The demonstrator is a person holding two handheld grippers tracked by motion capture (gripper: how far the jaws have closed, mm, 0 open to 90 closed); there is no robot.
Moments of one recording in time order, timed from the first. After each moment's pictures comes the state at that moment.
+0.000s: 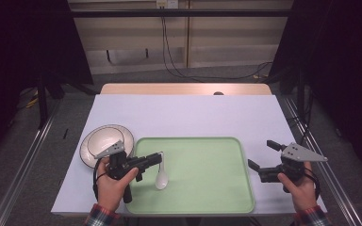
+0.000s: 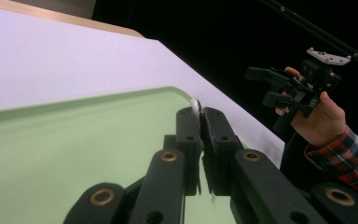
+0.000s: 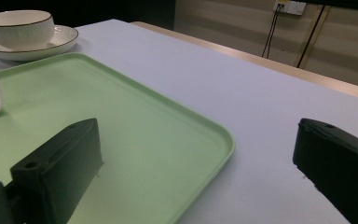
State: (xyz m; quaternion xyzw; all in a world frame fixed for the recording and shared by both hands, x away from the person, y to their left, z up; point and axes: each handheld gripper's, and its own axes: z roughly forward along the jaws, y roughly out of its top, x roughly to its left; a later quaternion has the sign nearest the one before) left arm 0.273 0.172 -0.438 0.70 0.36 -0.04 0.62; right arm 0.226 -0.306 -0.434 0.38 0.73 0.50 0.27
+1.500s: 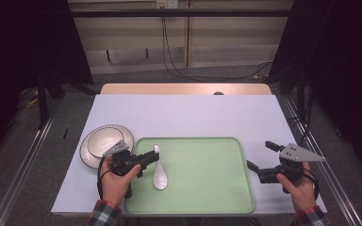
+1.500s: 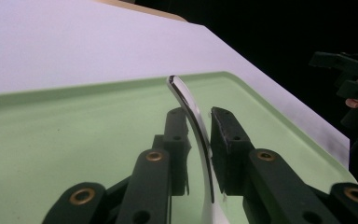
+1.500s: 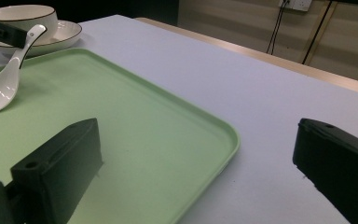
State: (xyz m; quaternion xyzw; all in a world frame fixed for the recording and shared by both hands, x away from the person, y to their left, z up) left arm 0.294 0.174 -0.469 0.71 0.40 0.00 0.58; right arm 0.226 -0.304 -0.437 0.37 0.73 0.50 0.27
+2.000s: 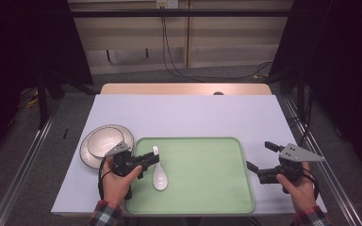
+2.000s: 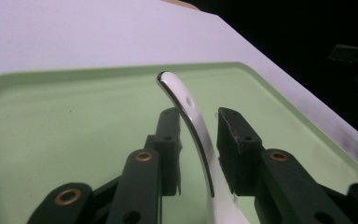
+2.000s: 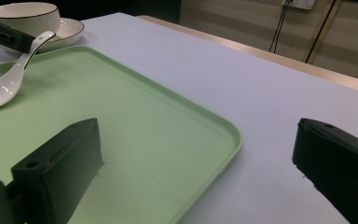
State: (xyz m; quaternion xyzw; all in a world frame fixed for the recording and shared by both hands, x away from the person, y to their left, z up) left arm 0.294 0.172 -0.474 0.72 0.42 0.00 0.56; right arm 0.226 -0.304 -0.438 0.37 0.74 0.50 0.26
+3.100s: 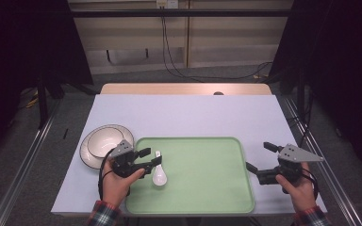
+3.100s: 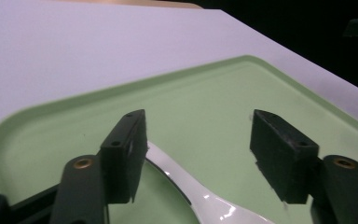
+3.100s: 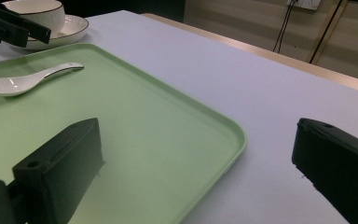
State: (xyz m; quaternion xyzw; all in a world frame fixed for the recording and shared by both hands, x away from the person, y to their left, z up) left arm 0.294 0.167 -0.466 0.75 0.37 0.08 0.54; right arm 0.226 -0.302 -0.438 0.36 0.74 0.50 0.26
